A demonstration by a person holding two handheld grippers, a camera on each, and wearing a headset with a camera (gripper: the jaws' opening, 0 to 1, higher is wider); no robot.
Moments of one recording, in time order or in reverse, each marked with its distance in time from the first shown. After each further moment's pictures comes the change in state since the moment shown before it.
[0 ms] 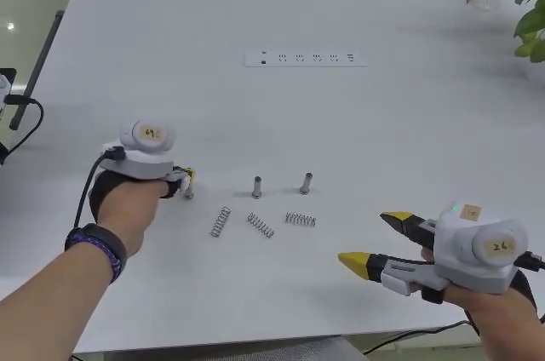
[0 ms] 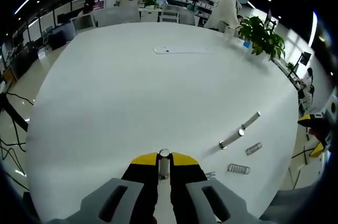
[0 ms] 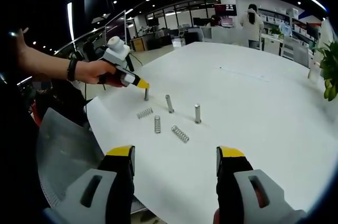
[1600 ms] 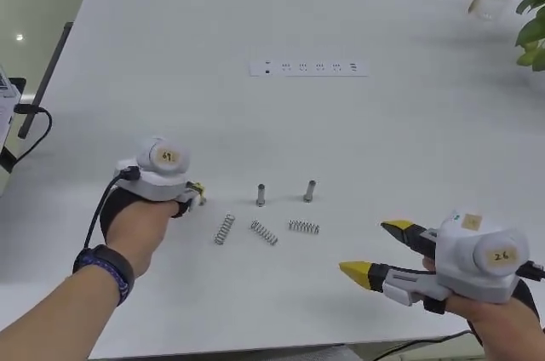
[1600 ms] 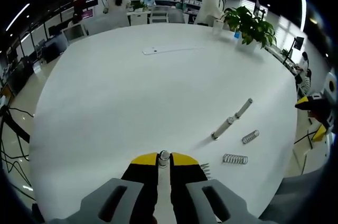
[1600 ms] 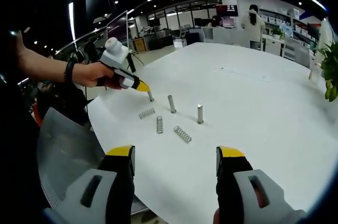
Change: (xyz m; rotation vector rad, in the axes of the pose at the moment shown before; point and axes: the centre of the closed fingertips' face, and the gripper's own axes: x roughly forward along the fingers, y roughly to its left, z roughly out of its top) left arm -0.002 -0.013 -0.005 0.102 -0.005 -0.007; right arm 0.000 0.005 0.000 -0.004 -0.003 0.009
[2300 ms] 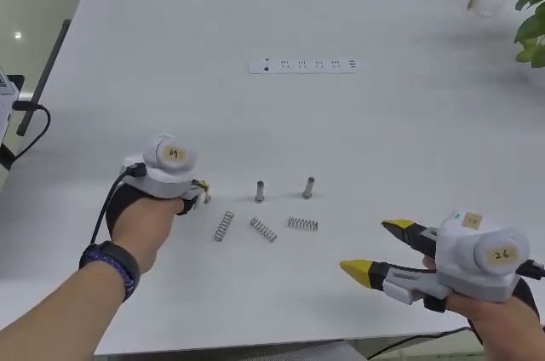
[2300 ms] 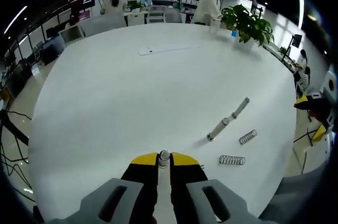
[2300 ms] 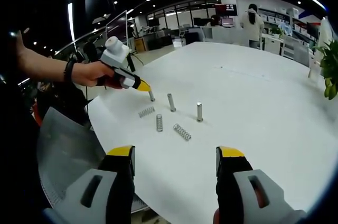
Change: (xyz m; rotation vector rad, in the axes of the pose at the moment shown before) left arm 0.001 -0.010 0.002 0.019 0.001 -0.008; right arm -0.002 -0.001 -0.004 0.007 0.002 -0.003
